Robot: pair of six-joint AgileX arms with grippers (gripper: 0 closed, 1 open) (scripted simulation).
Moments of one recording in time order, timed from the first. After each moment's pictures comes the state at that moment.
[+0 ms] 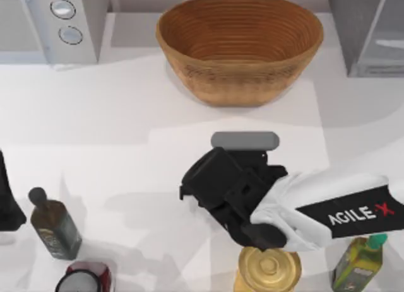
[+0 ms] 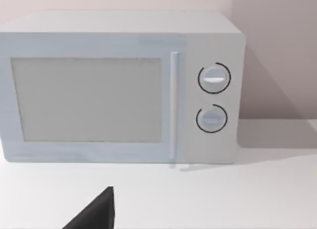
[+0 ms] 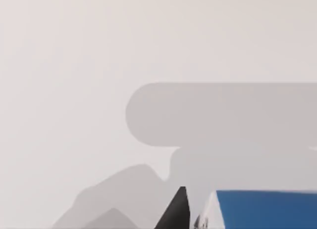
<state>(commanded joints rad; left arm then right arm) 0.00 0.00 0.00 0.00 0.00 0.00 0.92 2.02 0.96 0.09 0.67 0.73</state>
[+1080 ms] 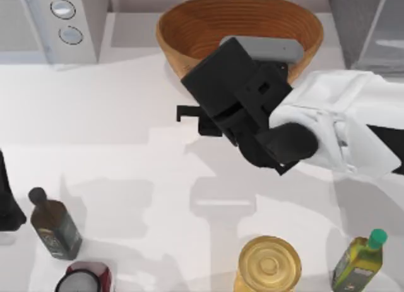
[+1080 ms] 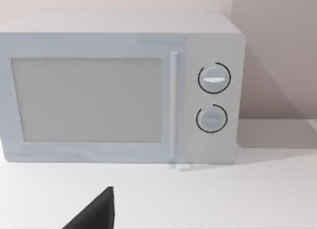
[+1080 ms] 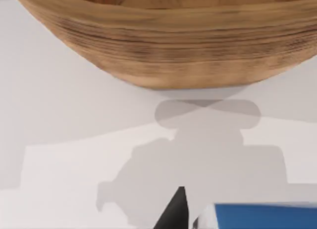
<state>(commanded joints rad) 0.00 0.00 0.00 0.00 0.00 0.00 0.89 1.74 1.26 -0.45 0.64 0.75</state>
